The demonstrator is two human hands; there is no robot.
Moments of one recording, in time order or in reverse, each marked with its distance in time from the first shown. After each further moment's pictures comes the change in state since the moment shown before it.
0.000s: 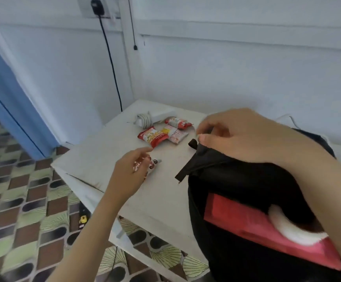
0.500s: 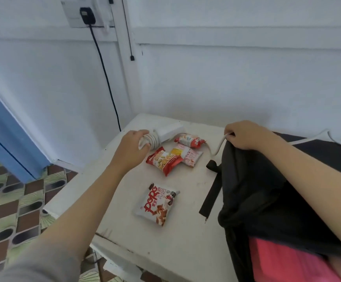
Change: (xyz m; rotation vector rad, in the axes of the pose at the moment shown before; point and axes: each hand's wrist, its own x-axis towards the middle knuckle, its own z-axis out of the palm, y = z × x) left_hand 0.178 -0.092 -0.009 0.308 -0.172 0.037; right_hand 0.171 0.121 0.050 -0.330 -0.043 0.329
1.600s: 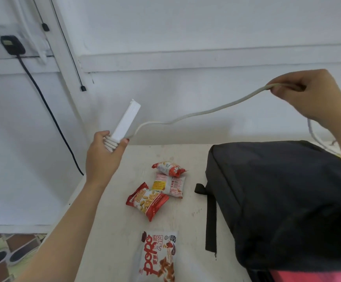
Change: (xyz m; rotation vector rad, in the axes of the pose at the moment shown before) left_hand 0.097 -0.002 -0.005 -0.329 0.277 0.031; right_hand -0.079 0.039 -0.102 0.566 0.823 0.290
